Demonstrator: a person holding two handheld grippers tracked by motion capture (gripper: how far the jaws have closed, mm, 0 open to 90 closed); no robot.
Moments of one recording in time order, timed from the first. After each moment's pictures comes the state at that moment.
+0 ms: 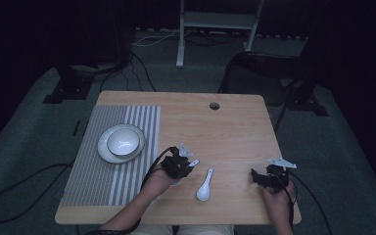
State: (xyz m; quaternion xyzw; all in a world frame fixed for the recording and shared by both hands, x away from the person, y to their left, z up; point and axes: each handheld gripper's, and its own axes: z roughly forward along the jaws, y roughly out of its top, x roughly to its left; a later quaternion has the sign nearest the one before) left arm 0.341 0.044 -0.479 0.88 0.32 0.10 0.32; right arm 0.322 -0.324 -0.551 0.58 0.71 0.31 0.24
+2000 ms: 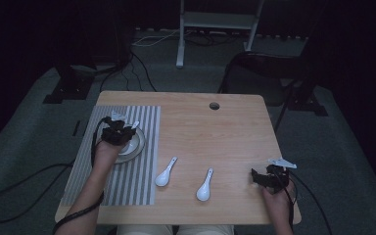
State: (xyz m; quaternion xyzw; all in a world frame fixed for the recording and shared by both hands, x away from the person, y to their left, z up) left arm 0.415 0.224 -0.444 0.76 0.51 0.21 0.34; right arm 0.322 -0.324 -0.551 0.59 0.71 0.31 0.24
